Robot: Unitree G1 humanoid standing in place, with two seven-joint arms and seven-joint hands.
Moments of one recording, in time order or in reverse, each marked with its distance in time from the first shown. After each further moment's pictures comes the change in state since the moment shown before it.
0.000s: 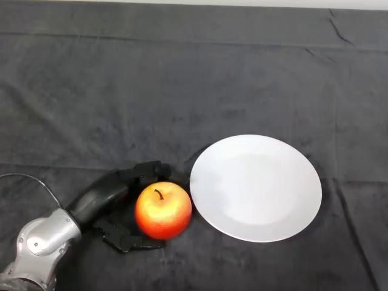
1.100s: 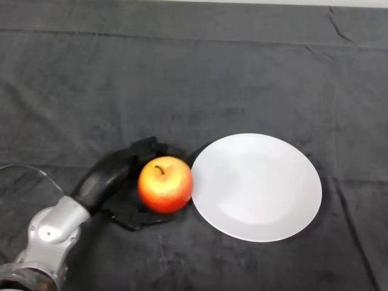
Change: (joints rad) left arm -0.032 -0.084 -0.011 -0.187 -0.003 0.087 0.241; right arm 0.000 0.000 0.000 0.000 0.000 0.000 0.000
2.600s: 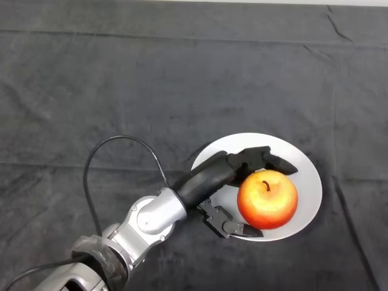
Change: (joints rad) left arm -0.146 -0.094 -0.510 0.061 -0.087 0.033 0.179; right arm 0.000 0.000 0.000 0.000 0.000 0.000 0.000
